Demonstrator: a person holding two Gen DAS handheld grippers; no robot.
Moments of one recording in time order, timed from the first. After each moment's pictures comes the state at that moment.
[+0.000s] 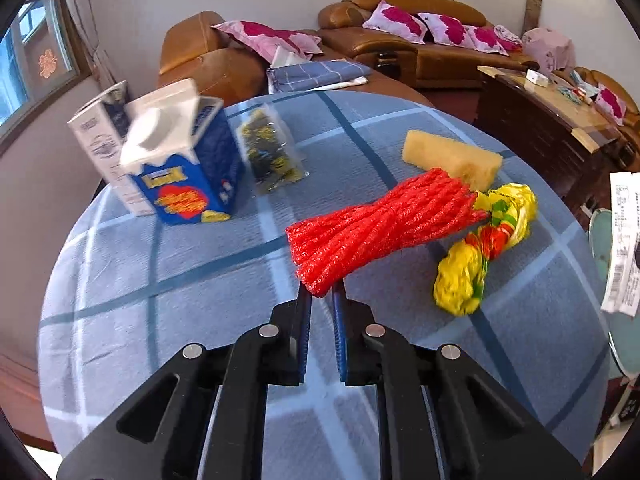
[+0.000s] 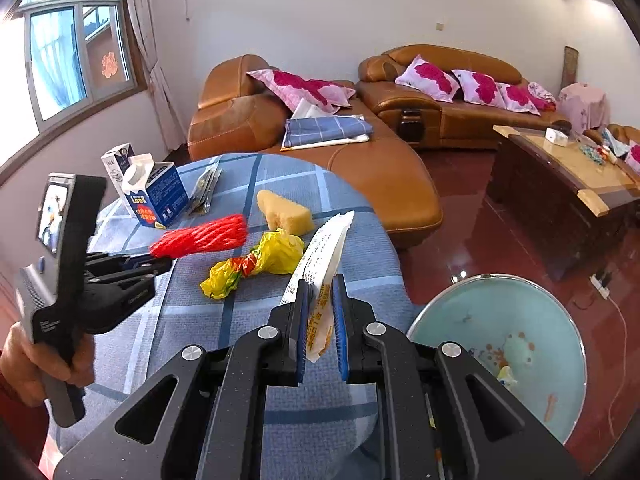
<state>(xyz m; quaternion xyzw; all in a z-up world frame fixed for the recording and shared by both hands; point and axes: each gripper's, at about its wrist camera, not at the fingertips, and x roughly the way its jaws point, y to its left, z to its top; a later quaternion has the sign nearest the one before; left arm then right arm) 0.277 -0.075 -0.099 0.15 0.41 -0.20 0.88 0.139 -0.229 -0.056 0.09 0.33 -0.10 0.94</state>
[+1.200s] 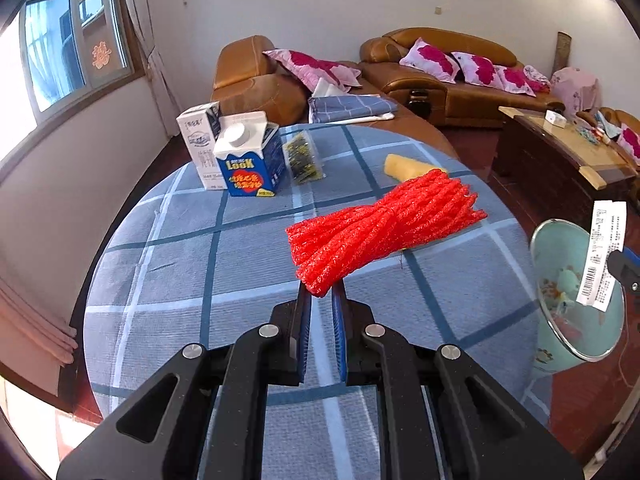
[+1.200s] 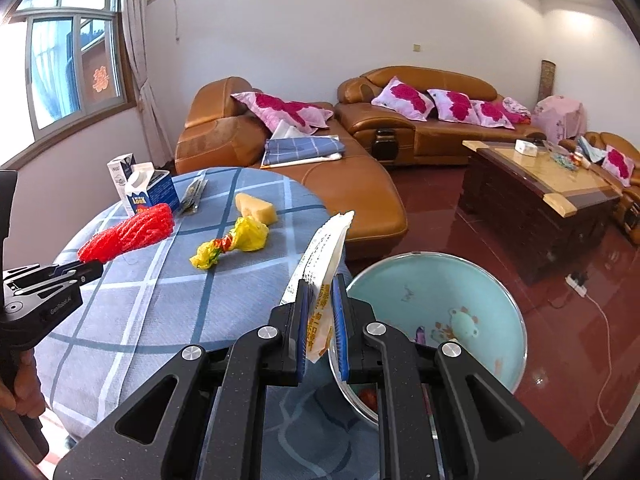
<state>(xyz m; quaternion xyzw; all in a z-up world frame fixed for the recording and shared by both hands) 0.155 -0.053 -0.041 0.11 0.36 -0.14 0.91 0.051 -0.236 -0.042 0.08 0.29 -0.14 0.94</state>
